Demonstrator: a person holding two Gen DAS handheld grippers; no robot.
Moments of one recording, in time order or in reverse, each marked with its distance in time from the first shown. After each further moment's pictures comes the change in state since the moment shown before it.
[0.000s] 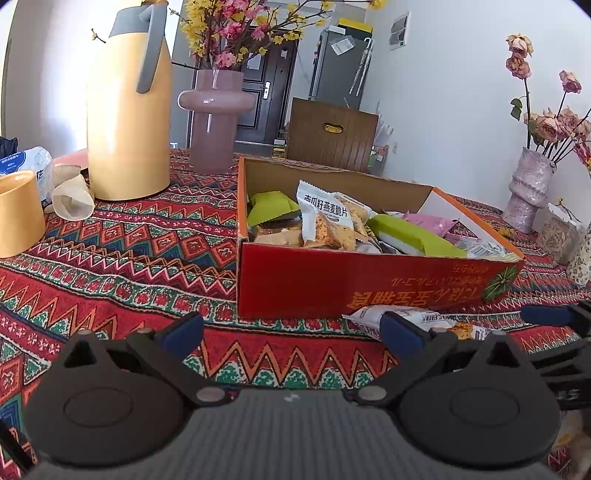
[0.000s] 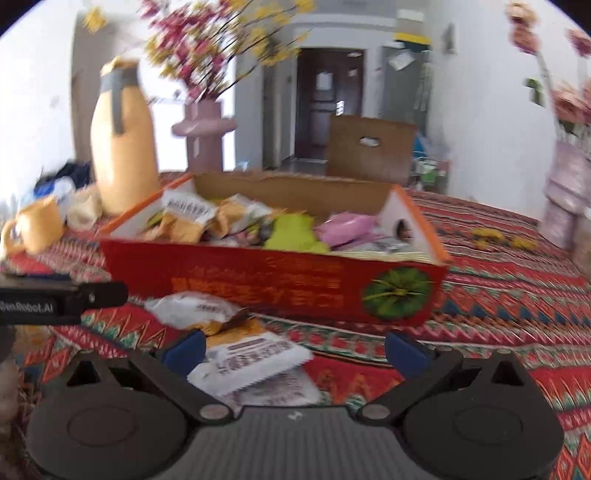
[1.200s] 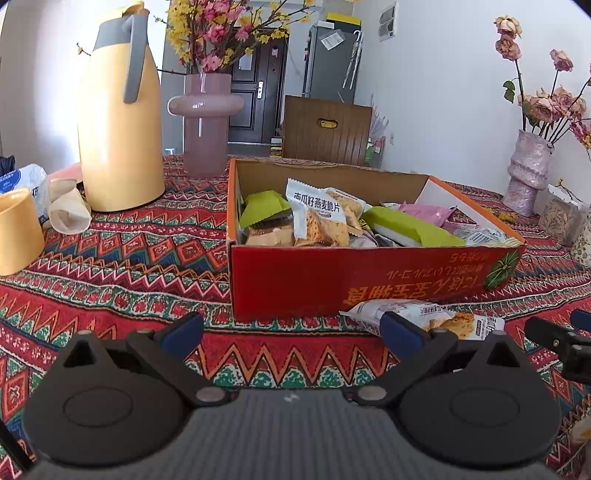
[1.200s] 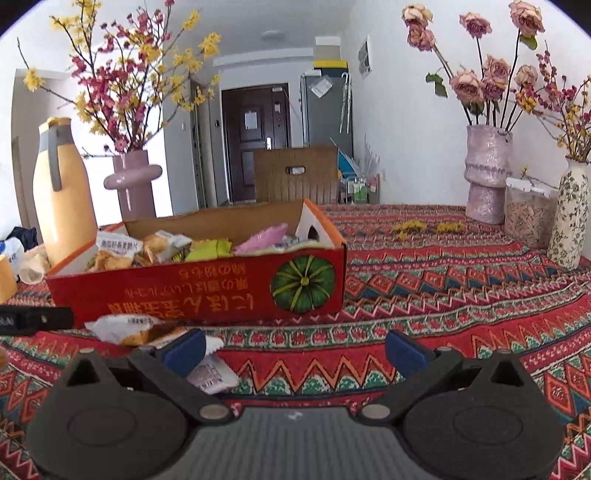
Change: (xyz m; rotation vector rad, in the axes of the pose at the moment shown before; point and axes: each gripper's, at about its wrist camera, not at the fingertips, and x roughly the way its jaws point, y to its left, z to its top) left arm 0.002 -0.007 0.001 0.064 0.009 0.011; right arm -0.034 -0.041 -0.045 0.222 -0.160 -0.173
